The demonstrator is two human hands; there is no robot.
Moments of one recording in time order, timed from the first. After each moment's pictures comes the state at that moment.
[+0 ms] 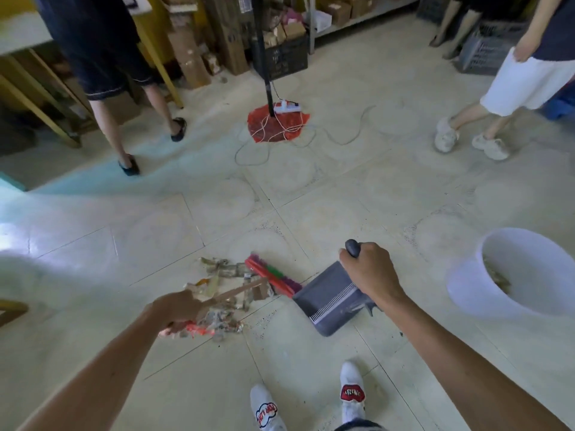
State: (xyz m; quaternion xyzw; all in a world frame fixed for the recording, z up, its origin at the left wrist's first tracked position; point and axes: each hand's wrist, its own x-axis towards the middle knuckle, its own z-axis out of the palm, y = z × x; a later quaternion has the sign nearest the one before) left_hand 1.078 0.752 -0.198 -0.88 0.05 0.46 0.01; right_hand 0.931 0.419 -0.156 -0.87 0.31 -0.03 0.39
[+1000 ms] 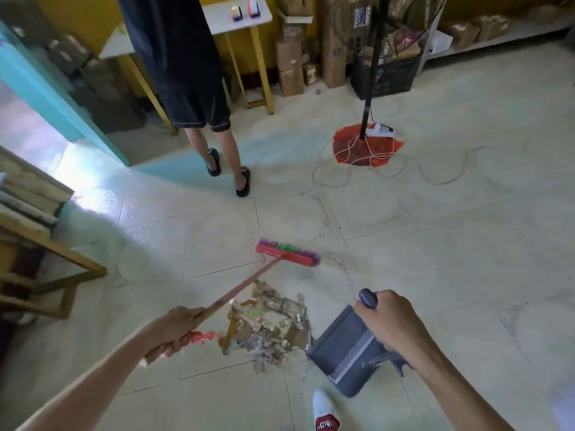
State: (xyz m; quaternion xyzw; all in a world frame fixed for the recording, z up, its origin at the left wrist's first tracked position) left_hand 1.196 0.901 -0.209 -0.84 -0.24 0.44 -0.22; right_hand 1.116 0.505 -0.168 -0.90 0.20 0.15 0.35
